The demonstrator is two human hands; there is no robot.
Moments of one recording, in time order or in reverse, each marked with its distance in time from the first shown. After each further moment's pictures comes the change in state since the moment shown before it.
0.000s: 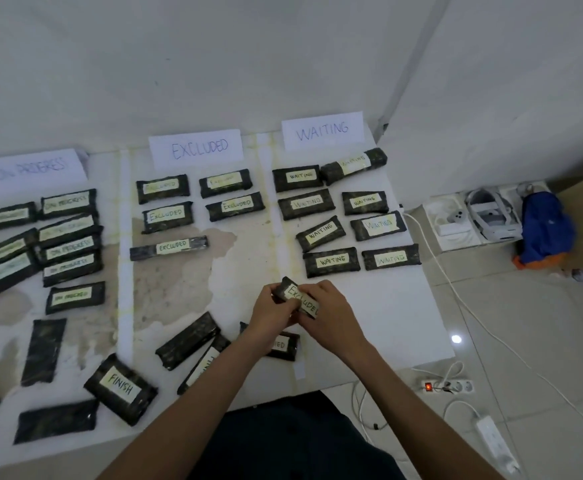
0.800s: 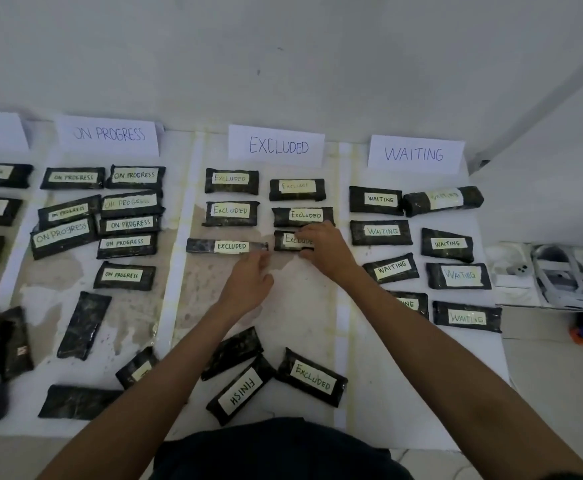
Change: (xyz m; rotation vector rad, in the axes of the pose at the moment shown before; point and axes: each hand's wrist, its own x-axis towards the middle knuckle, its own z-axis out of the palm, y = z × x) left_hand 0.089 0.036 -0.146 0.691 0.244 0.395; right_hand 0.214 -0.045 0.068 -0.289 -0.136 -0.391
